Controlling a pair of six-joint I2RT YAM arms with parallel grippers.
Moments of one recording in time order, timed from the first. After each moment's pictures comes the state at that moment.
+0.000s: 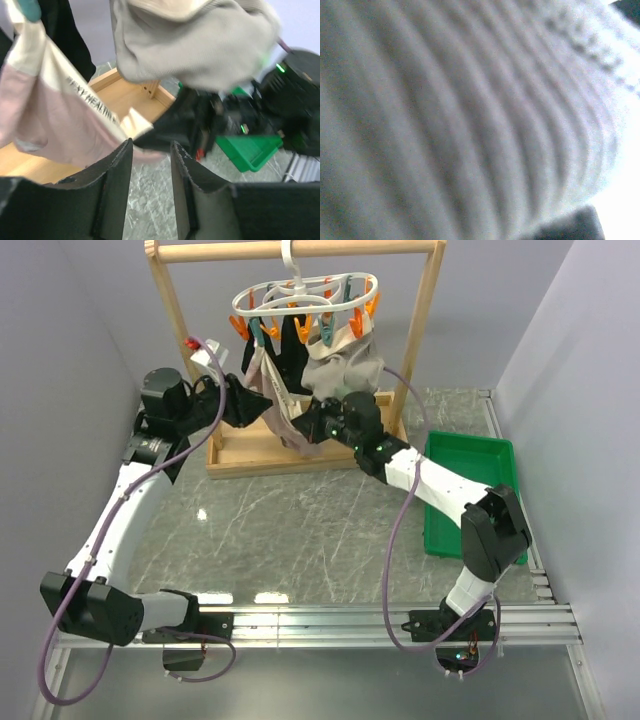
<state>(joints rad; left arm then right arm) -0.20 1.25 1.32 -0.14 0.64 -0.26 0.62 1.71 1.36 0.18 -0.23 0.39</state>
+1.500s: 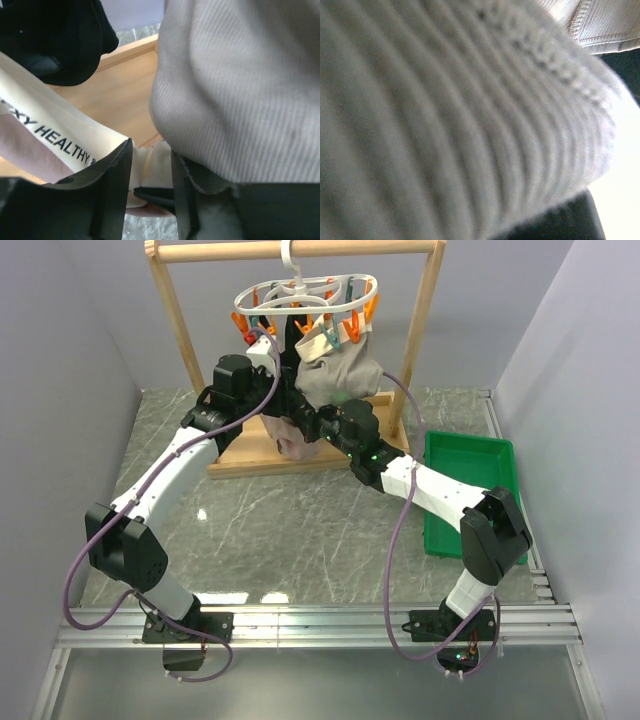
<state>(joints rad) -0.43 1.59 1.53 -0.24 0.25 -0.31 0.70 1.67 1.27 0.38 -0.08 0.15</state>
